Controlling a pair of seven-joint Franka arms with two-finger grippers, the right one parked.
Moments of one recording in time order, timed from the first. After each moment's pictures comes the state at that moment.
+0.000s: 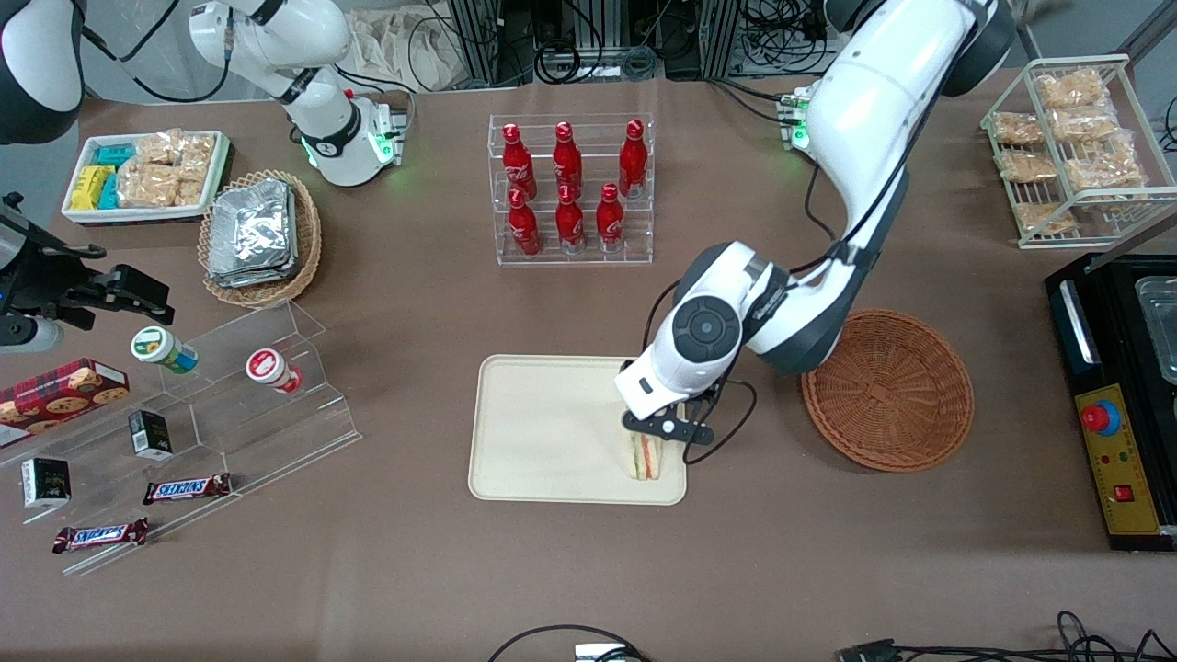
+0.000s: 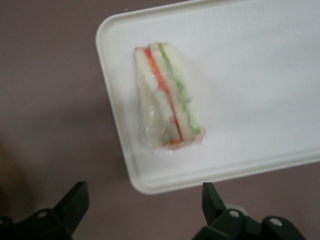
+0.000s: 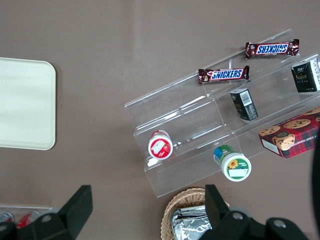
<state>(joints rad) -0.36 0.65 -0.30 -1.37 0.11 1.93 -0.43</state>
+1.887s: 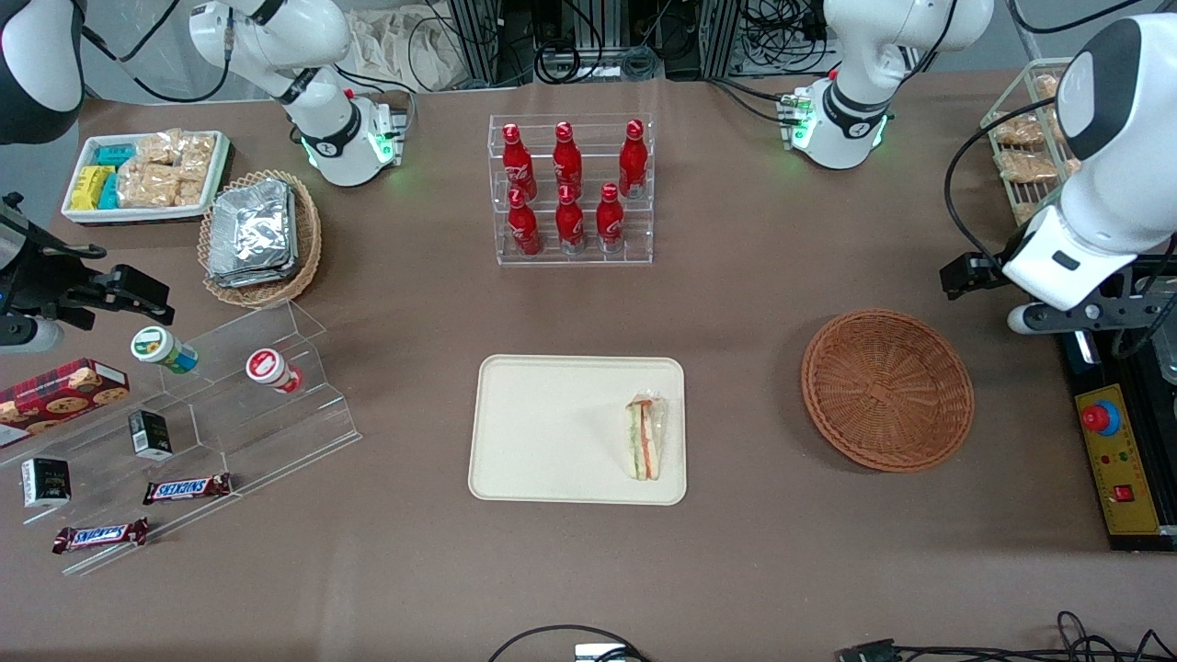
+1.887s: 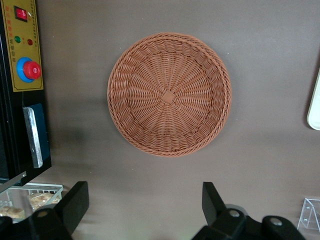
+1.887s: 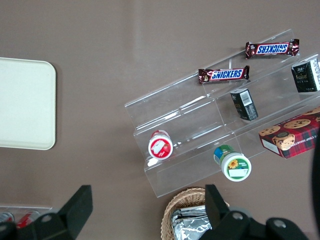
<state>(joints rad) -0.31 0.06 0.21 -1.68 0.09 1.61 -0.12</state>
